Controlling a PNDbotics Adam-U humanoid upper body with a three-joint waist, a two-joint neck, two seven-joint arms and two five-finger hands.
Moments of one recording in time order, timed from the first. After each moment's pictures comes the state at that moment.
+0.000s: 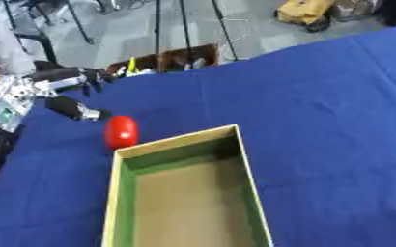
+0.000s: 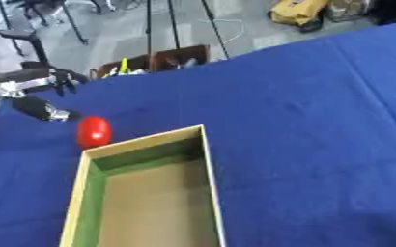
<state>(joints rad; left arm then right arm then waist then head) -0.90 0.81 -0.06 -0.83 -0.57 -0.55 -0.55 -0.12 -0.15 -0.07 -1.98 0.30 -0.14 -0.02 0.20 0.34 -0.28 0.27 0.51</state>
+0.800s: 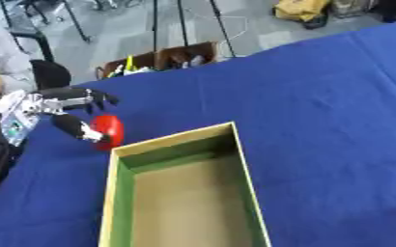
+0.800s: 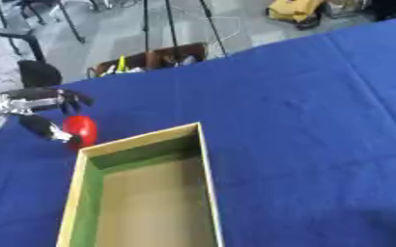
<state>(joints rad) -0.86 0.80 -0.11 -0.82 -0.65 -0.55 -0.55 -0.12 -0.15 -0.07 -1.98 0.30 -0.13 -0.01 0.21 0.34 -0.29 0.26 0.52</state>
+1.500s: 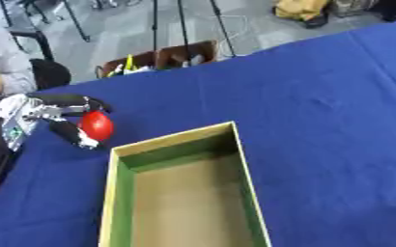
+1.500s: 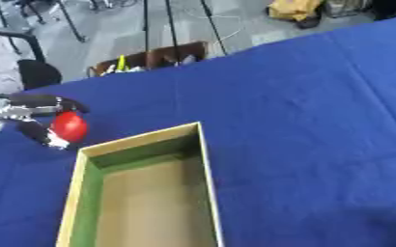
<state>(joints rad) -0.85 0.80 -0.10 -0.81 -0.76 -0.55 -0.55 -0.12 -0.15 -0.07 -1.98 0.30 -0.13 -0.01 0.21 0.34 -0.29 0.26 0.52</state>
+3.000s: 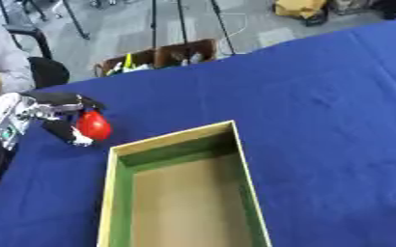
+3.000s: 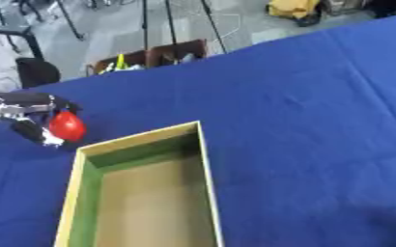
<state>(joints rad) -0.85 0.80 -0.04 -0.80 -0.84 -0.56 -0.55 -0.13 -0.14 -0.07 -1.98 0.30 -0.13 -0.01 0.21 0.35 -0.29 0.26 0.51</state>
